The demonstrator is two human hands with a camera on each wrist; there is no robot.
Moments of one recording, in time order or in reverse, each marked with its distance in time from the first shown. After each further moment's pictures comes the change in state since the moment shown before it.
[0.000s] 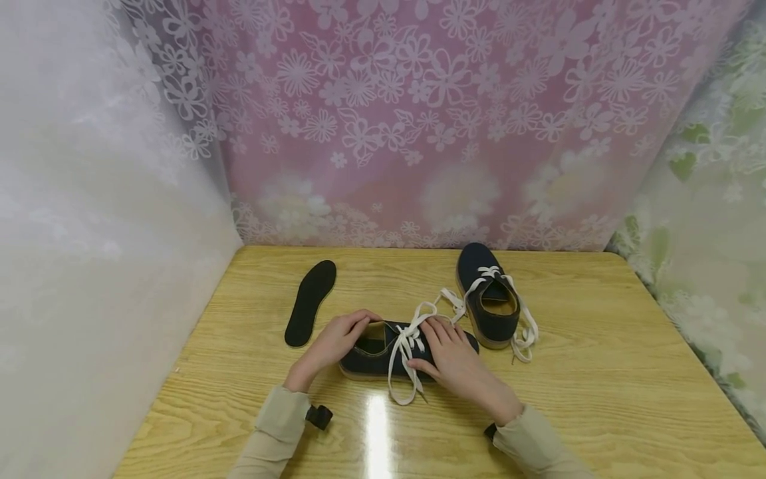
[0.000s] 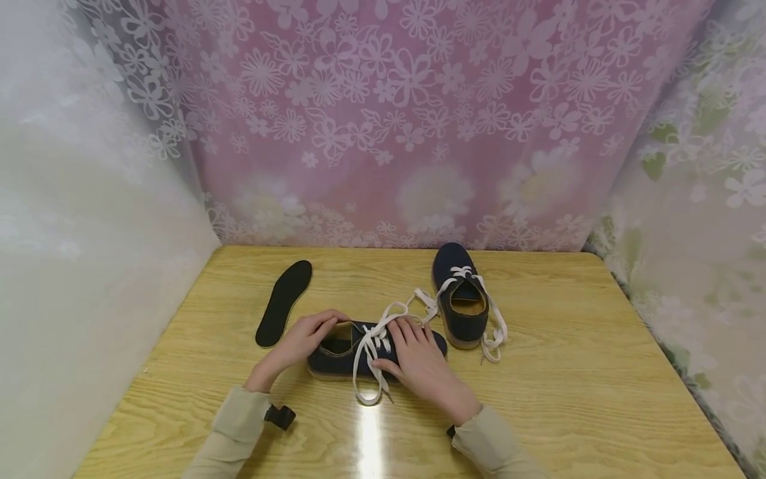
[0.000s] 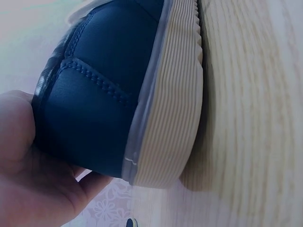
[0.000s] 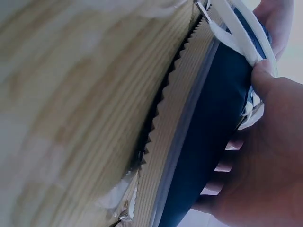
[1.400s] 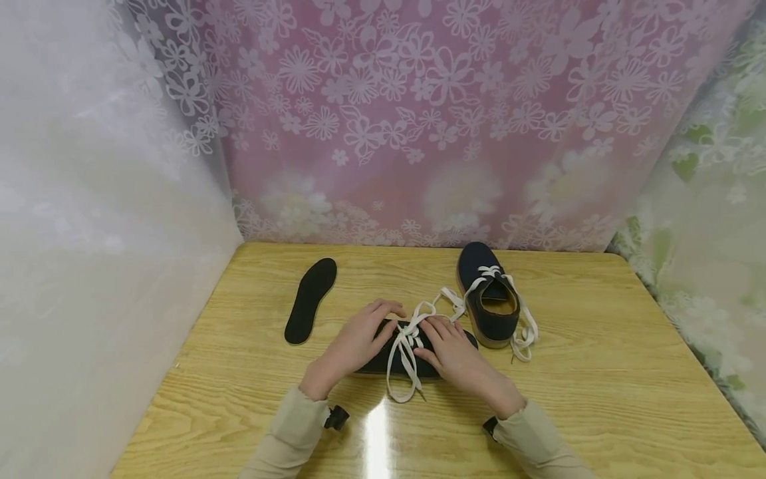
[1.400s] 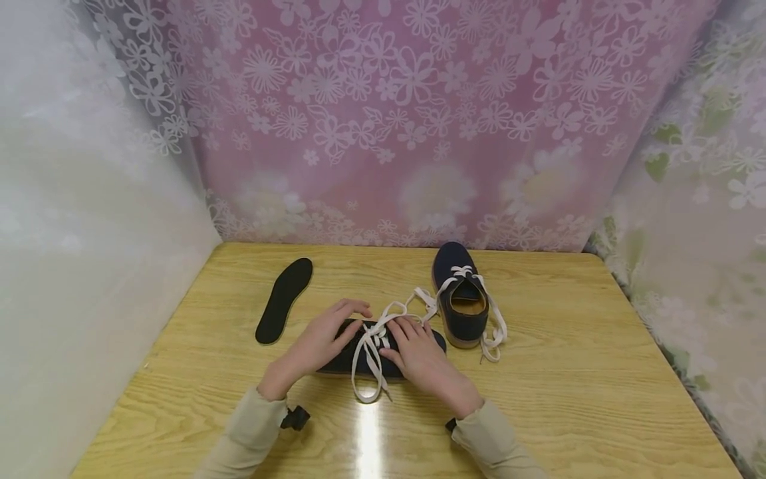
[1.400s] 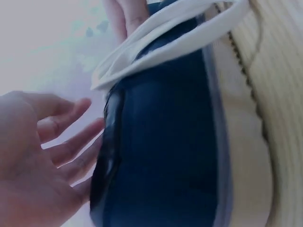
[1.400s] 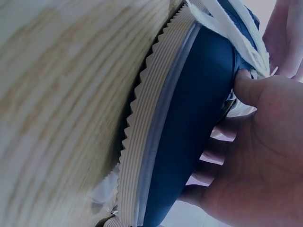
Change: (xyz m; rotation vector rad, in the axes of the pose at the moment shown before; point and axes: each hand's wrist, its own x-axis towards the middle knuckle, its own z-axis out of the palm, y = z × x) left_hand 0.006 0.055 0.014 0.276 0.040 0.190; right_hand 0.005 0.004 -0.011 0.062 -0.104 -0.005
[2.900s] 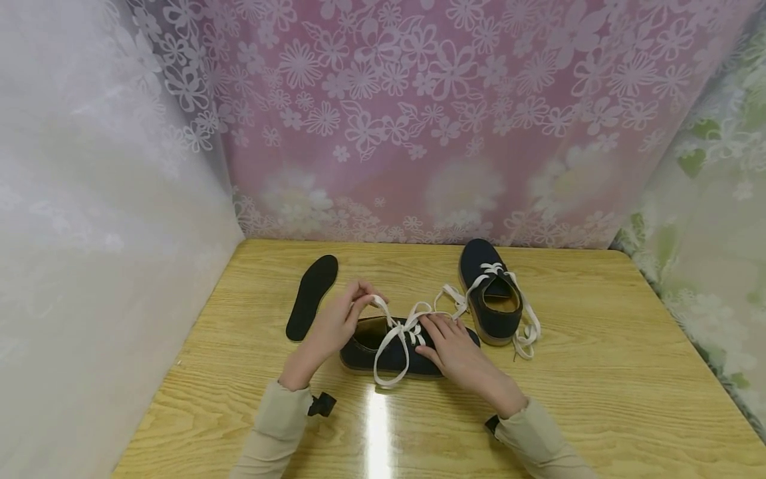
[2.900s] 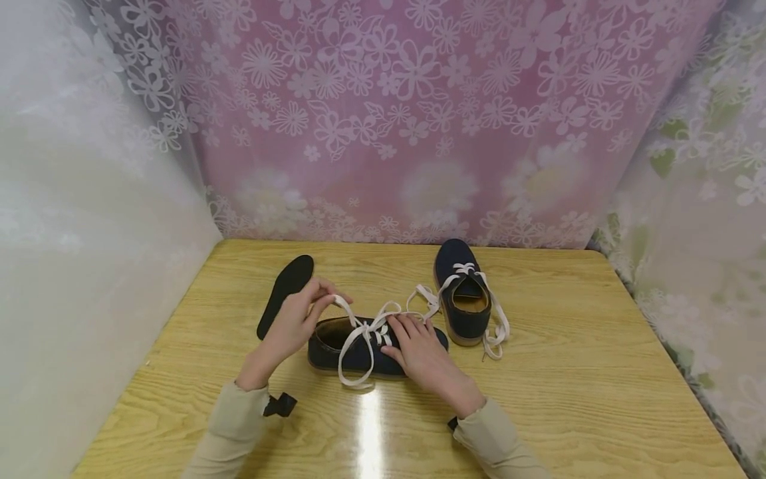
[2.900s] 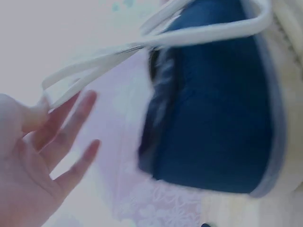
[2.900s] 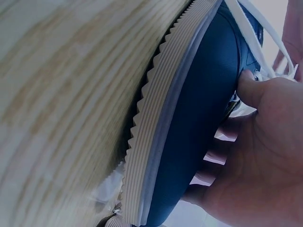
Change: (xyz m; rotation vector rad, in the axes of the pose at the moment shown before) left_hand -0.007 -0.012 -0.036 -0.180 0.242 0.028; right_hand -0.002 -0.001 0.001 0.007 0.034 -0.016
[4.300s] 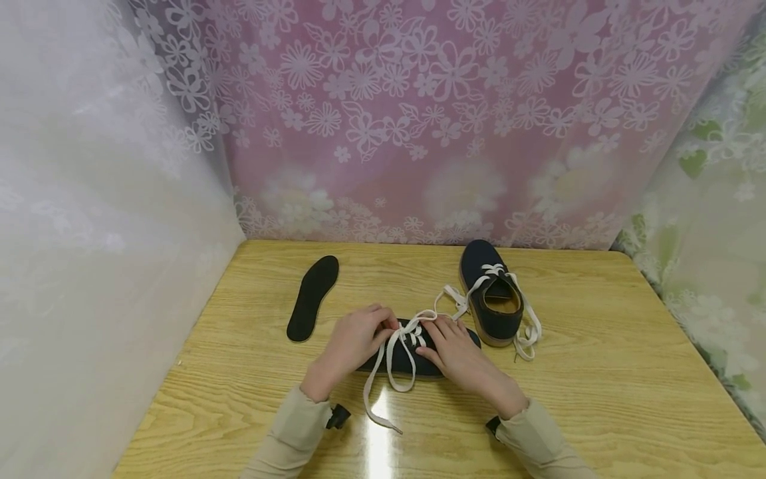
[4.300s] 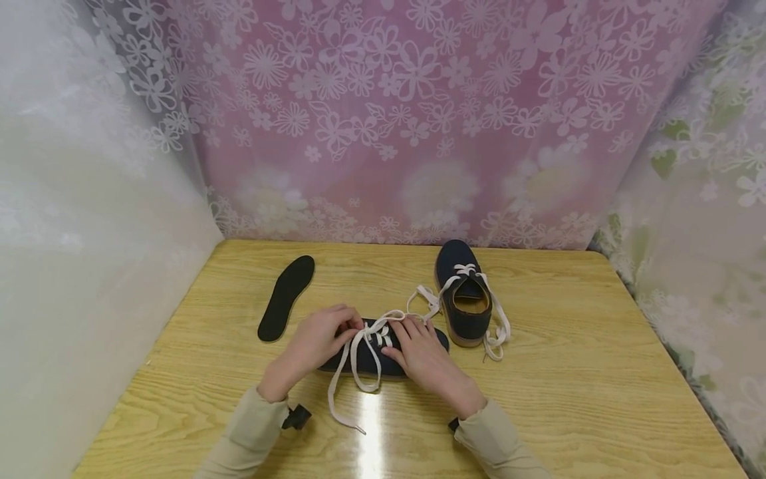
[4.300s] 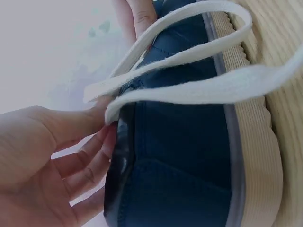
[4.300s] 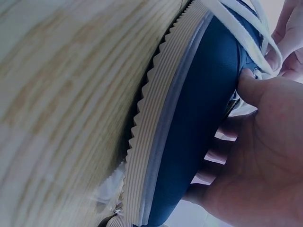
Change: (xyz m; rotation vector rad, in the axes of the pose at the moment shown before) left_hand -0.005 0.011 0.035 0.384 -0.162 -0.052; right_hand 0.000 0.001 0.001 0.006 -0.010 0.005
